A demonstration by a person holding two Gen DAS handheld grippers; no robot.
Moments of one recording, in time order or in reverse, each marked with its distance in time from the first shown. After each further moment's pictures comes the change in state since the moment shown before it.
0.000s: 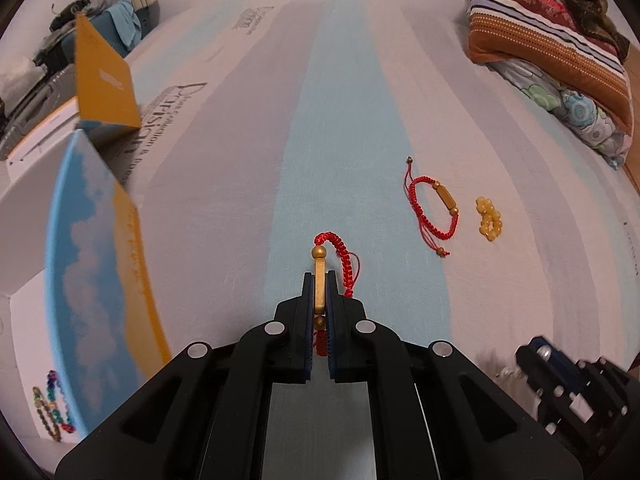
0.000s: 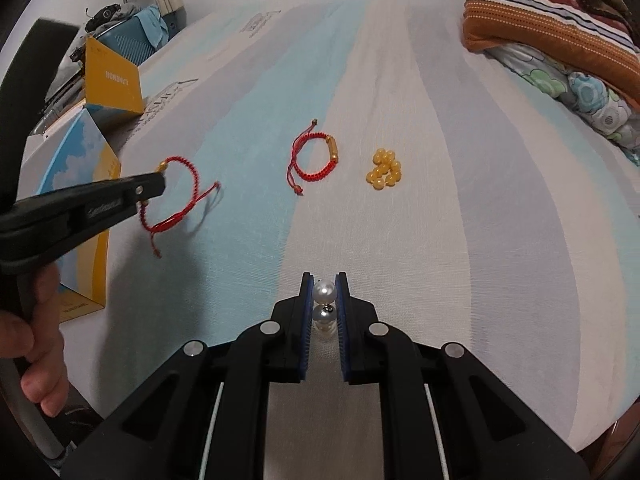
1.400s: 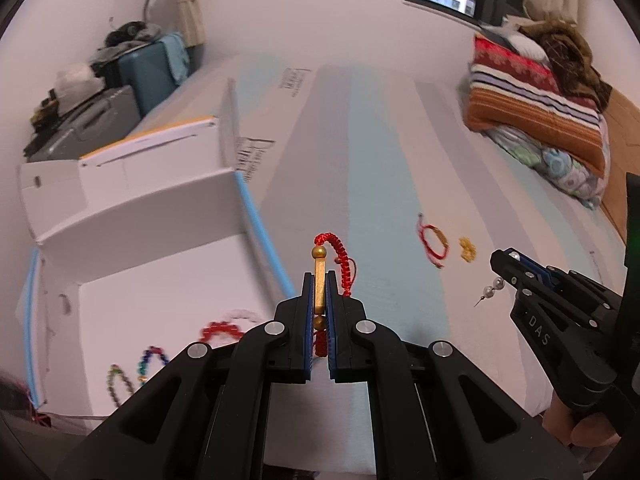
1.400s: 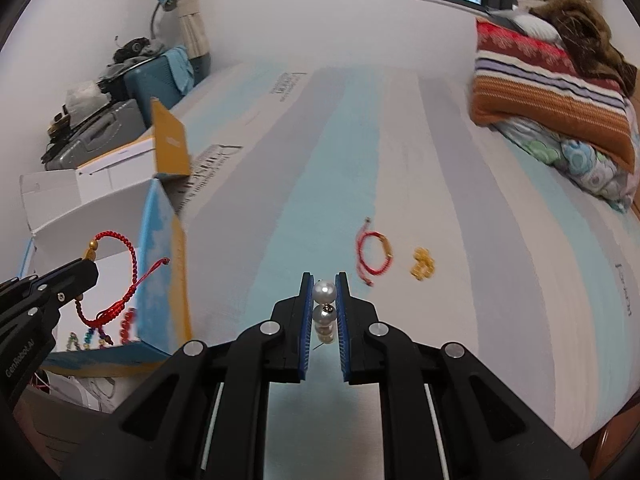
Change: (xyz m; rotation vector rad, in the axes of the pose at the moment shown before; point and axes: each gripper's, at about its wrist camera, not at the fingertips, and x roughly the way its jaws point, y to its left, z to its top) left arm -0.158 0.096 -0.036 -0.071 -0.193 -0.012; right arm -0.091 0.093 0.051 -0.042 -0.178 -0.010
